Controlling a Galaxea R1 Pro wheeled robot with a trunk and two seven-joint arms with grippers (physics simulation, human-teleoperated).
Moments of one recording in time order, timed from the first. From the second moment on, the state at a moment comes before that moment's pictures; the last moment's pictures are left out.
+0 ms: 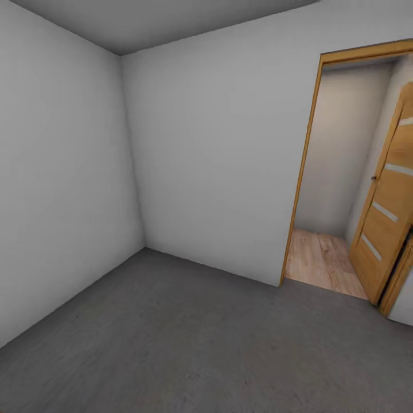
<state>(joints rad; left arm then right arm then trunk) -0.24 0.04 0.11 -0.01 0.26 -0.05 0.11 -0.14 0.00 0.29 0.03 -0.21 -0.22 -0.09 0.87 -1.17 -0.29</state>
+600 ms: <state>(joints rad) -0.24 0.04 0.11 -0.01 0.26 -0.05 0.11 -0.14 0.00 0.29 0.03 -0.21 -0.22 -0.09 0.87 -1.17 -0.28</state>
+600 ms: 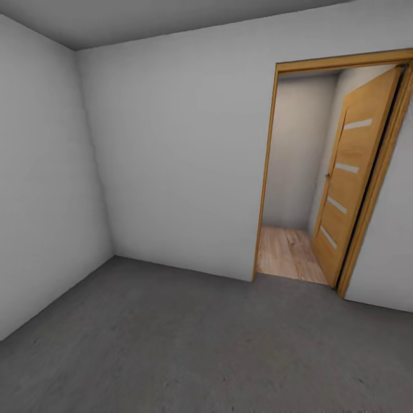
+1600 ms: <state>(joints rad) -0.24 0.04 0.11 -0.01 0.26 -0.05 0.11 -0.13 0.00 0.29 0.03 -0.21 -0.21 -0.09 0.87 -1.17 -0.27</state>
